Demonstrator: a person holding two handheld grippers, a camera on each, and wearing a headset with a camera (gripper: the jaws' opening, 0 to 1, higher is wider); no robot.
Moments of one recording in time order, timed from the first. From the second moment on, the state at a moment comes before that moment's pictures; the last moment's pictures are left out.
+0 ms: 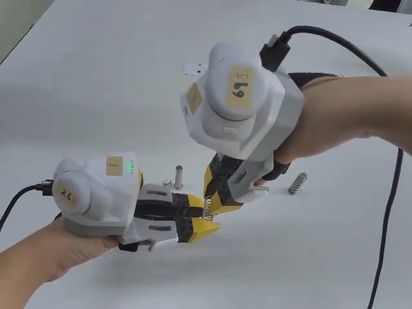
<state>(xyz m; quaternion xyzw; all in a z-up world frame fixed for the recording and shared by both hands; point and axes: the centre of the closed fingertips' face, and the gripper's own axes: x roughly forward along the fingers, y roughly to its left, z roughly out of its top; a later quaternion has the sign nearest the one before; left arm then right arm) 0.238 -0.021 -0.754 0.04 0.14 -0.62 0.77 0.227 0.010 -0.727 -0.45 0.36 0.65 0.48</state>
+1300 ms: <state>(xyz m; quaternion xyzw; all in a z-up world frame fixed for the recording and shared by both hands) 0.255 0.042 -0.756 0.06 0.16 -0.52 0.84 0.244 -0.008 -0.737 -0.46 0.35 0.63 0.51</state>
